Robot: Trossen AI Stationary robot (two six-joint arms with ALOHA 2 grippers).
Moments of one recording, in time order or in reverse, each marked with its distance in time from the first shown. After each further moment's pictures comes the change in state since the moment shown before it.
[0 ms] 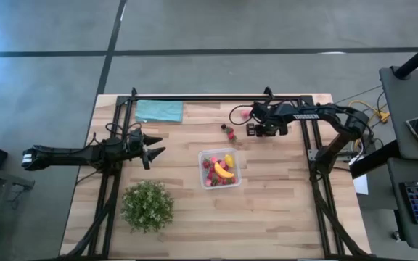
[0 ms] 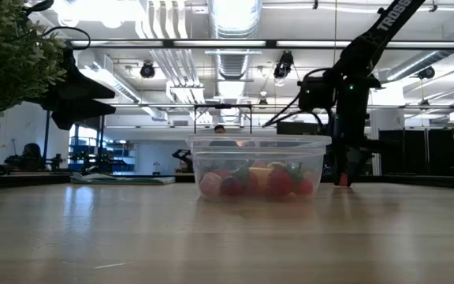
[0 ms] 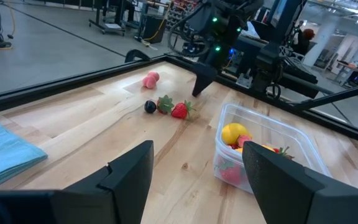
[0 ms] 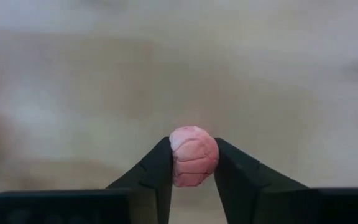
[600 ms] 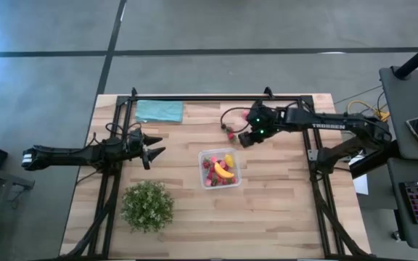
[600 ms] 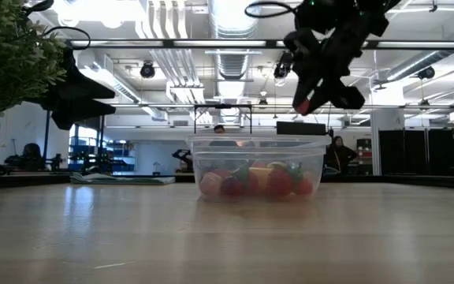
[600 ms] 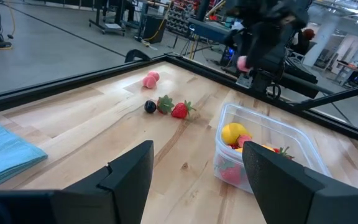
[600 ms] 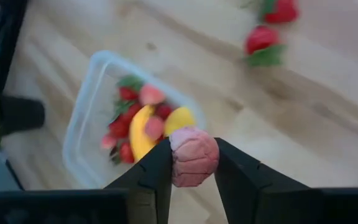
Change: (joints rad) left arm 0.000 0.000 0.000 0.000 0.000 0.000; right arm 0.269 -0.256 0.145 0.015 -0.230 -0.118
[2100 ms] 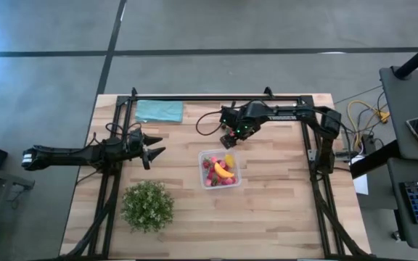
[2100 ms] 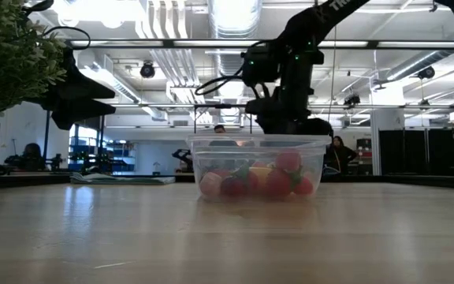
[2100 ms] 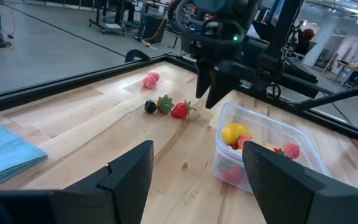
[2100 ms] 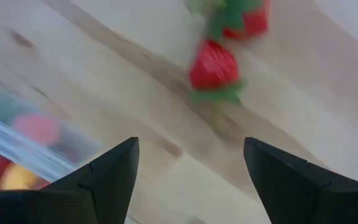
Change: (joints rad) left arm 0.000 0.000 0.000 0.000 0.000 0.000; right arm -0.033 0.518 0.375 -0.273 0.124 -0.164
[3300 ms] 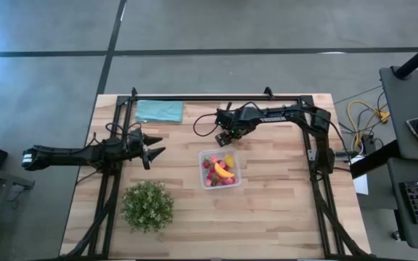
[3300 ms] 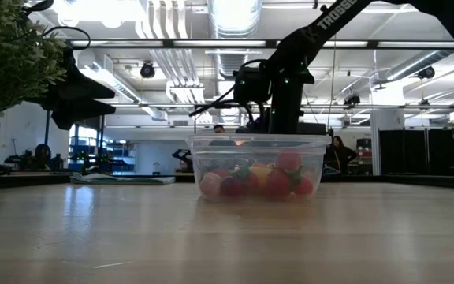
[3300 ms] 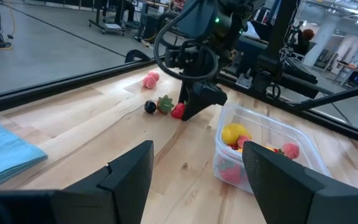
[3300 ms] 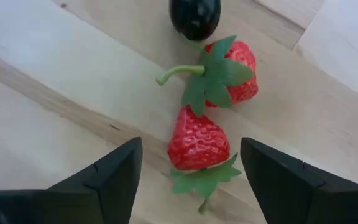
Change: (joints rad) left arm 0.000 -0.001 0.000 0.000 0.000 0.000; right arm -0.007 0.117 -0.001 0.136 0.140 0.059
